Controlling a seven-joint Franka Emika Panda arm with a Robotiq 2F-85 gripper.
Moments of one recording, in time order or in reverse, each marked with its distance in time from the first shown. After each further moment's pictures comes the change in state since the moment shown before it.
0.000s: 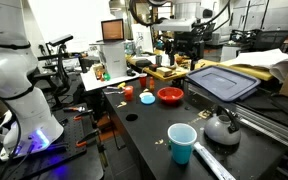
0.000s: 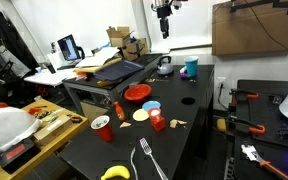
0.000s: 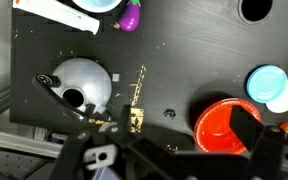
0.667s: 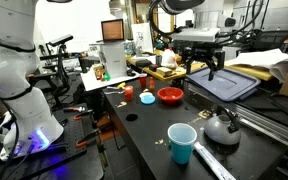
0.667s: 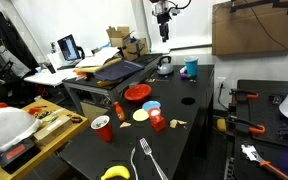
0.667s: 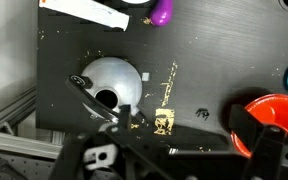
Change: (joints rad) arm -0.098 0.198 0.033 0.218 -0.002 -0.018 0.002
